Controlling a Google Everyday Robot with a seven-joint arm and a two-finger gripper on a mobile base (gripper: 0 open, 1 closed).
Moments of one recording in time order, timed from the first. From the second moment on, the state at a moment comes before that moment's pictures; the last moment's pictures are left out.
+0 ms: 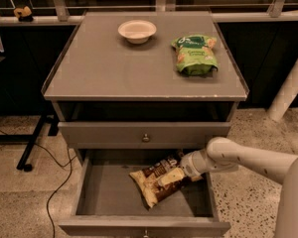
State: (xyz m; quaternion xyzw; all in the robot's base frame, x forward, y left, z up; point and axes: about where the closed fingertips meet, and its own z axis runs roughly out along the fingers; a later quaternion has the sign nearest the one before) arm 0.573 -0.119 0.430 -0.33 0.88 0.26 0.23
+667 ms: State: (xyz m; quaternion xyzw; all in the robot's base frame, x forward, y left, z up) arm 0.574 -0.101 0.395 -0.33 0.88 0.29 0.19
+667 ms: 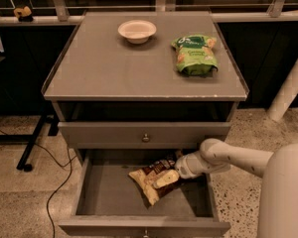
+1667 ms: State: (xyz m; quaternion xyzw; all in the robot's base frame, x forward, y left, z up) arm 0.574 -0.101 0.395 -0.33 0.88 0.29 0.19
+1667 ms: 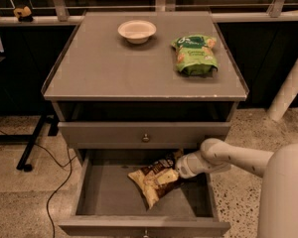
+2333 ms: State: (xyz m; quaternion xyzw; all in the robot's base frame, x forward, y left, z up) arm 0.574 -0.101 0.395 -0.33 0.88 0.29 0.19
